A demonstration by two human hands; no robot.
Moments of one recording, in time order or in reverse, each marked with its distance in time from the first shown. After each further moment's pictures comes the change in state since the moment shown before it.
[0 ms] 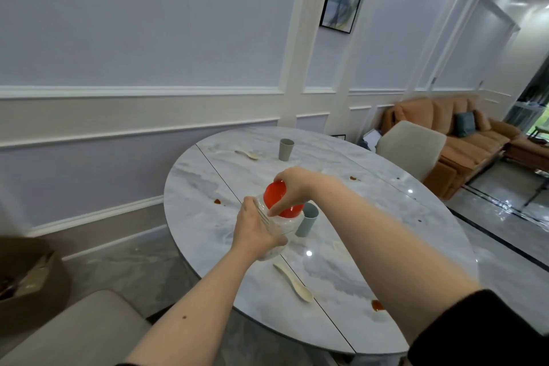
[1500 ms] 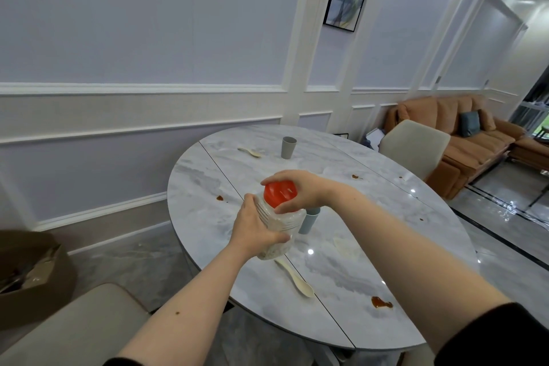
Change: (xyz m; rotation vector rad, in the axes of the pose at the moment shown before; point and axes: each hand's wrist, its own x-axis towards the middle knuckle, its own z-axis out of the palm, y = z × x) left_hand -0.008 -0.008 -0.009 -0.087 -0.031 0.035; right_hand -0.018 0.018 0.014 0.325 0.063 -0.340
